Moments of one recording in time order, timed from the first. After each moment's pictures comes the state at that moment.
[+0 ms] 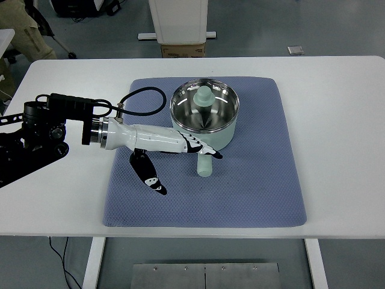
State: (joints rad) left arm -1.08 0.60 -0.23 -1.36 1.50 -0.35 -0.59; right arm 0.02 0.00 0.56 0.09 -0.45 -0.02 0.06
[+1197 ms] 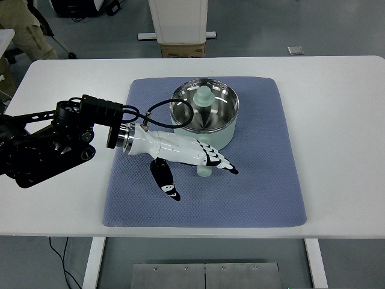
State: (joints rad) left arm -1.11 0.46 -0.18 -1.29 1.61 -0.35 -0.59; right arm 0.02 0.00 0.56 0.09 -0.45 -0.02 0.06
